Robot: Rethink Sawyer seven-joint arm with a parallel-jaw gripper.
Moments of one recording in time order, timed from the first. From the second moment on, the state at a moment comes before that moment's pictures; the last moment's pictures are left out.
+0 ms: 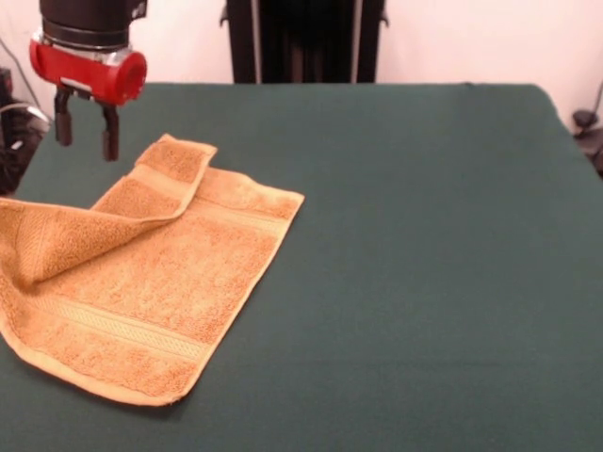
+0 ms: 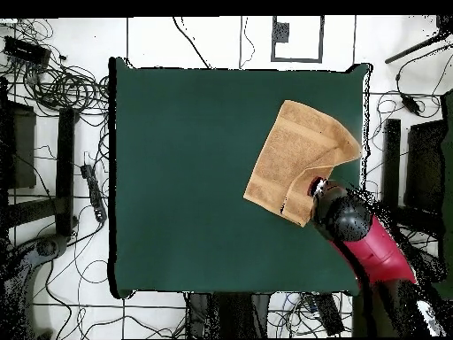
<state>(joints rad) -0.46 -0.59 -0.15 1.78 0.31 0.16 1.28</state>
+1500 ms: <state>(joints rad) -0.57 -0.64 -0.14 1.70 0.04 0.42 1.28</state>
